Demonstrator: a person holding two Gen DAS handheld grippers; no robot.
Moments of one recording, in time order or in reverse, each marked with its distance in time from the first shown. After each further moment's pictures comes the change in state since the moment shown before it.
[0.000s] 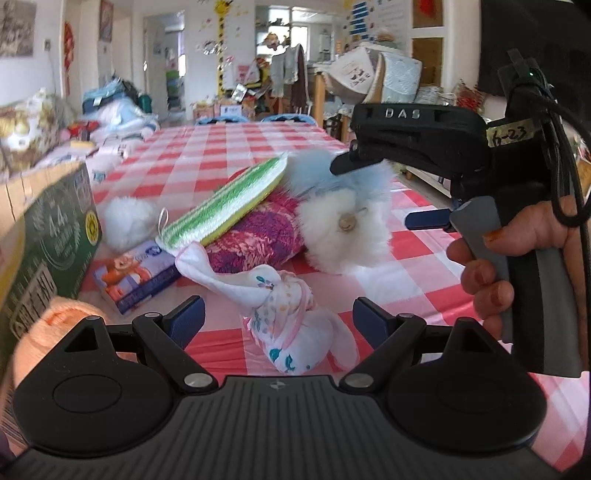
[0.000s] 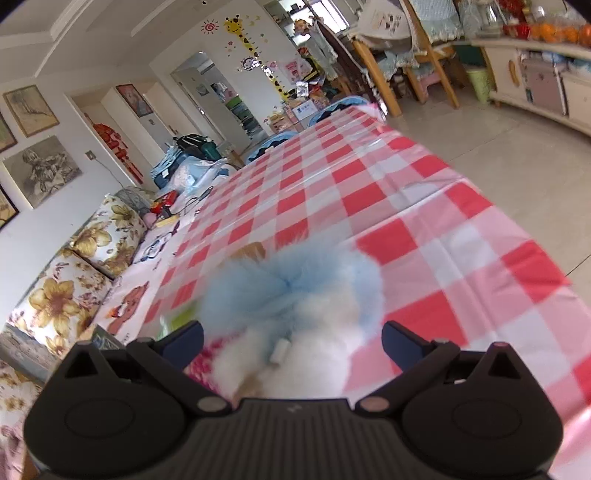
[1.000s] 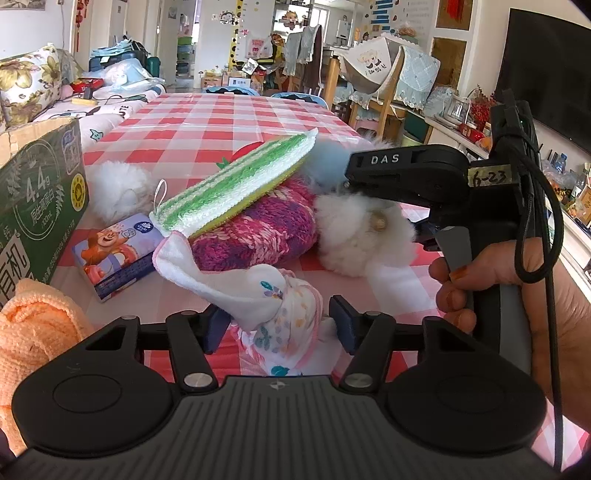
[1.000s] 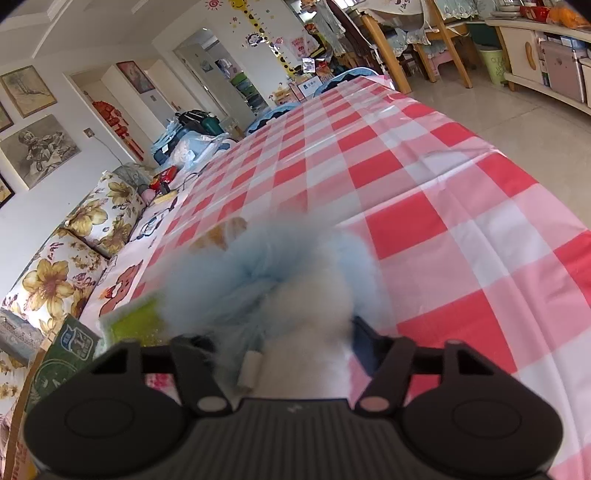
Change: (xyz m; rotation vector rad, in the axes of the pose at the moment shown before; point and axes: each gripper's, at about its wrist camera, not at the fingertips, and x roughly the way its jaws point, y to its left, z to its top) left arm 0.027 0.011 0.006 -0.126 0.074 -0.006; right arm 0.046 -0.006 0.000 -0.030 0.076 -0.010
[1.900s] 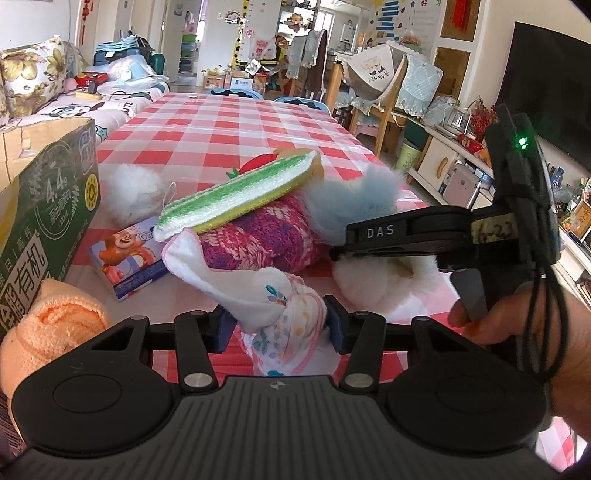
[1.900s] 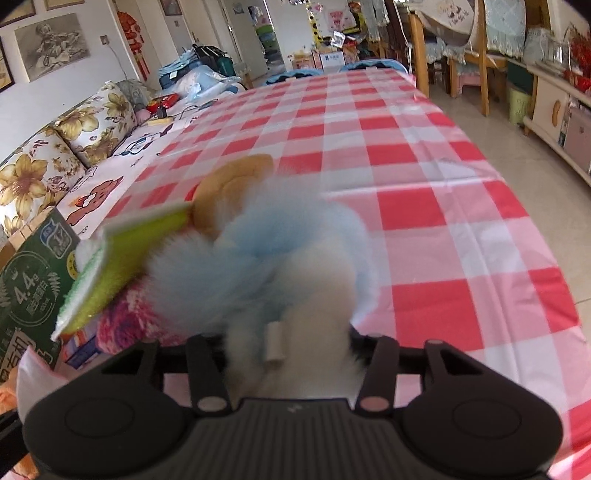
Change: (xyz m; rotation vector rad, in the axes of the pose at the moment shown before) left arm -0.008 0.003 -0.002 -0.042 -0.005 -0.015; right arm -0.004 0.033 -0.019 -0.281 0.125 -0.147
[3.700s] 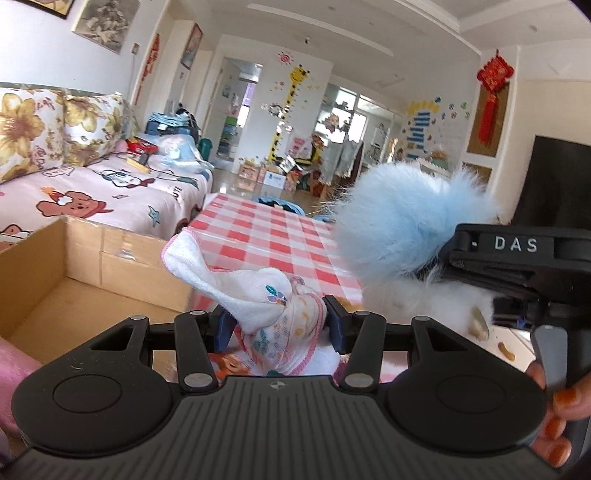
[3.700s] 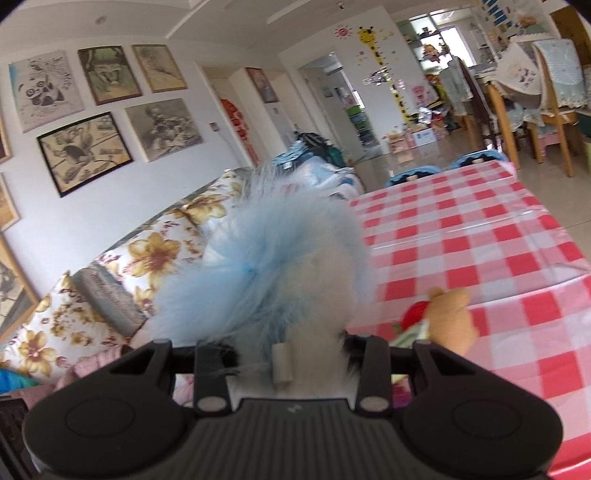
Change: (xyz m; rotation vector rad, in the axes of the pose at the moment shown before) left arm -0.083 0.055 0.034 -0.155 -0.337 0.042; right arm -0.112 0.100 0.021 -0.004 -0.285 0.384
